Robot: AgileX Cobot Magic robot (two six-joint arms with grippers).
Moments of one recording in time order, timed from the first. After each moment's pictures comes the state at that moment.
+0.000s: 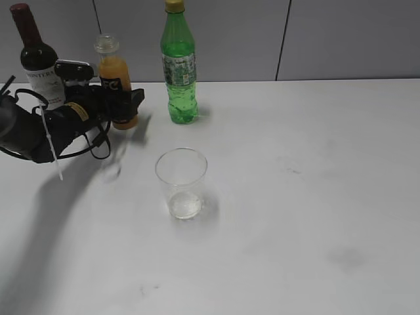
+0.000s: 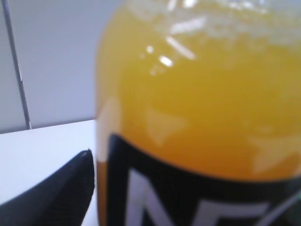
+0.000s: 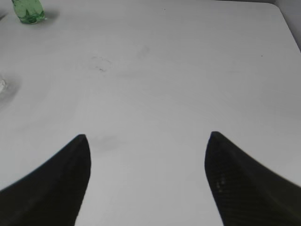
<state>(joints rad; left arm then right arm) -0.16 2.38 -1.27 0.34 -0.86 -0.15 0.01 0.00 -0.42 0.11 0.94 -0.09</state>
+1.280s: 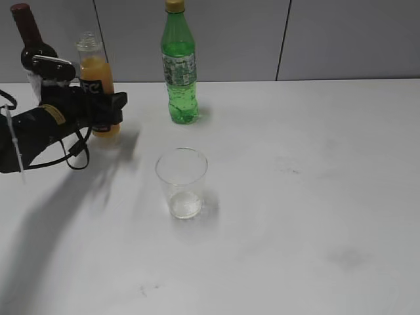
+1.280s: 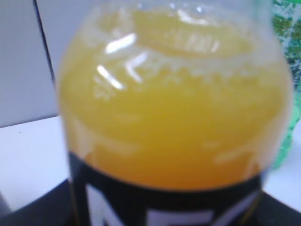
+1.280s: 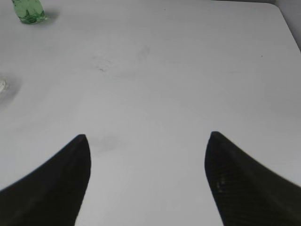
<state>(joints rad) -0.16 2.14 -0.96 0.29 -0.88 -0.03 0.01 0.00 -0.42 0.11 0.94 -0.09</state>
